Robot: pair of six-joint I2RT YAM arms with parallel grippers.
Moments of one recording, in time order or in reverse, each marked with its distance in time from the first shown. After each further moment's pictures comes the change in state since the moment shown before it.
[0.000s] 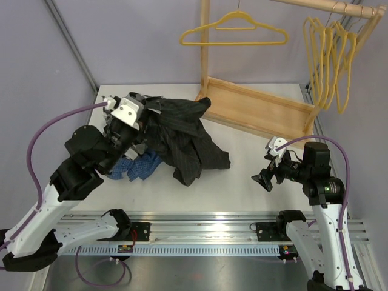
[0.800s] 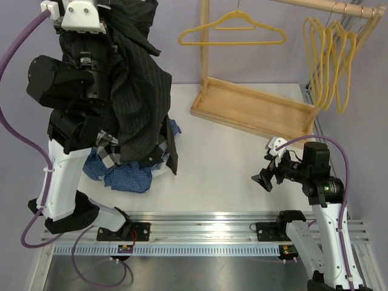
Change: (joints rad) left arm 0.193 0.581 0.971 0.167 -0.267 0.288; right arm 0.000 0.003 -0.003 0.000 -0.001 0.001
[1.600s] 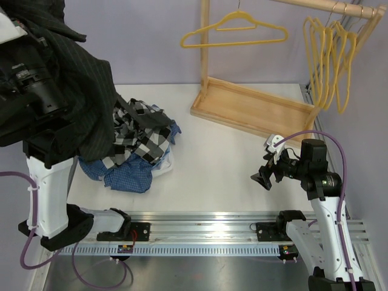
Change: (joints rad) left arm 0.181 -0.088 -0.032 0.418 -0.074 0.290; right arm 0.000 0.055 0.000 -0.001 -0.001 0.000
